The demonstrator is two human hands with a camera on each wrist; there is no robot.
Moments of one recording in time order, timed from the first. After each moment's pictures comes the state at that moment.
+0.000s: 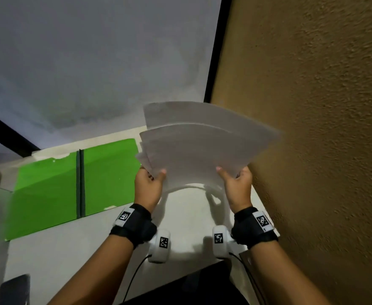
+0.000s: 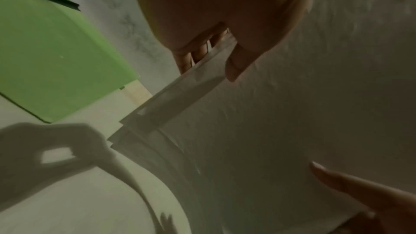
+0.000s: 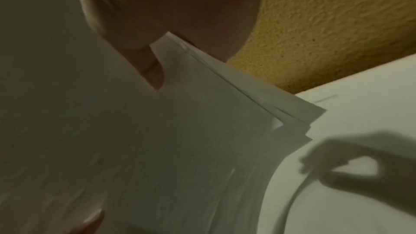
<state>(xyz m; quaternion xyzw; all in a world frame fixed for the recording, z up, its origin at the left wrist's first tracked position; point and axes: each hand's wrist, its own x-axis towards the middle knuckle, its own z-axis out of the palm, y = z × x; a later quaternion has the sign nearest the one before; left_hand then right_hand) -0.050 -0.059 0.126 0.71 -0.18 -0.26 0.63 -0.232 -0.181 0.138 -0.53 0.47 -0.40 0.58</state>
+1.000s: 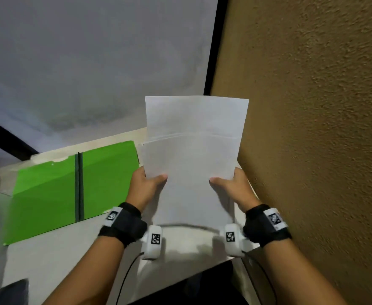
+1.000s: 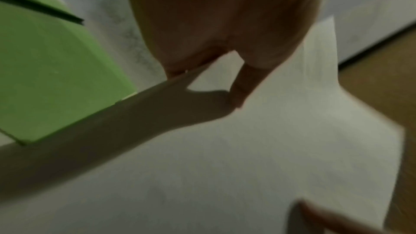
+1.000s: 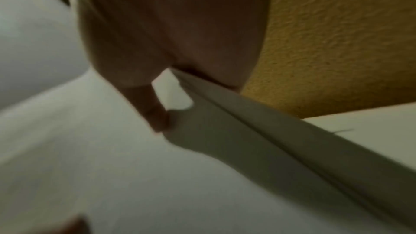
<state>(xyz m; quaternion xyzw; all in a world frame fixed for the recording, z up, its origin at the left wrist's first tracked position) -0.034 -0.059 0.130 0.69 -0.19 -0.34 0.61 -0.244 -0.196 0.148 -0.59 0.45 -0.21 0.64</state>
